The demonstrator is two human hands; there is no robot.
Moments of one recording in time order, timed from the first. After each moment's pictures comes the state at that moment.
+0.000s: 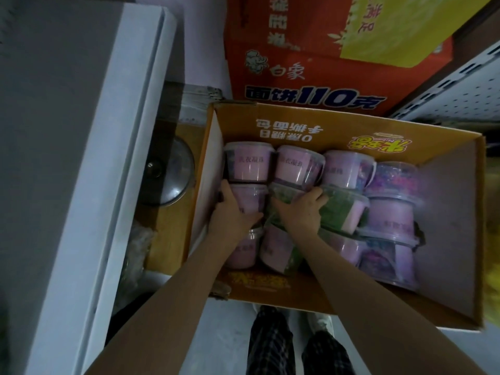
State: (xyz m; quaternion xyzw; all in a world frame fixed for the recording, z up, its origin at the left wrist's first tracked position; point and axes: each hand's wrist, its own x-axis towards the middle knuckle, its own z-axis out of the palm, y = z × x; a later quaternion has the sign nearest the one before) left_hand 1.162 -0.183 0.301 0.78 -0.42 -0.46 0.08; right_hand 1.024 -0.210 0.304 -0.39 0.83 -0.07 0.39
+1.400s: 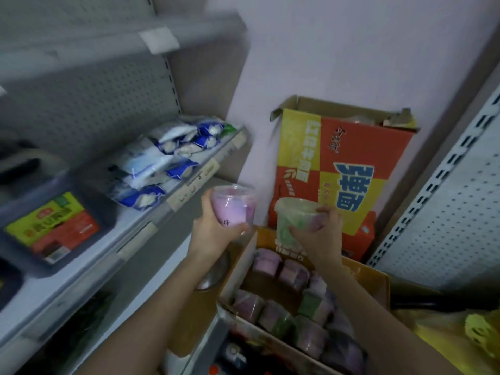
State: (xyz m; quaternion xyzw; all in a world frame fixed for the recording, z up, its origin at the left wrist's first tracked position) left_hand 1.156 -0.068 0.694 0.76 -0.43 -0.19 0.45; right_hand 0.964 -0.163 0.661 -0.62 0.56 -0.42 0.35
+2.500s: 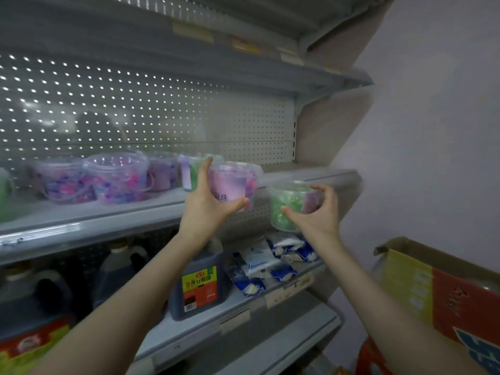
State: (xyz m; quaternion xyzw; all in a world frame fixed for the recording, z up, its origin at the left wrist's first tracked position) left_hand 1.248 0.059 0.958 0.74 -0.36 0.21 0.52; right_hand 1.138 -0.127 0.927 -0.72 0.17 -0.52 0.42
